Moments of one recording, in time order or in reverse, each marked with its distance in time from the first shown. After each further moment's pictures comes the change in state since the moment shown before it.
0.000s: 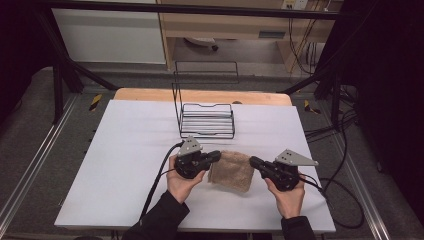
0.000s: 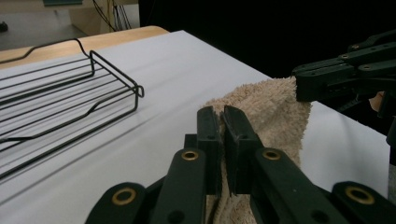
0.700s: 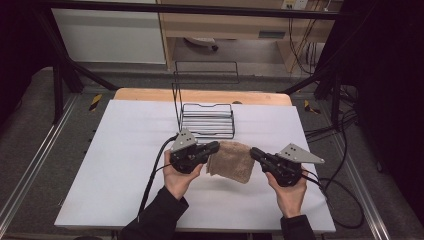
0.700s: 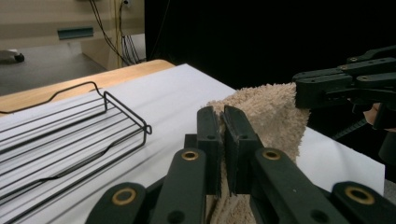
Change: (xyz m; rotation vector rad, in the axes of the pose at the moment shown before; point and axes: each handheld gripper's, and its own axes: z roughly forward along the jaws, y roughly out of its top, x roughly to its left) left arm -0.004 0.025 -0.018 -0.091 0.015 0.023; right arm 0.009 0.028 -0.010 -0.098 -0.017 -0.054
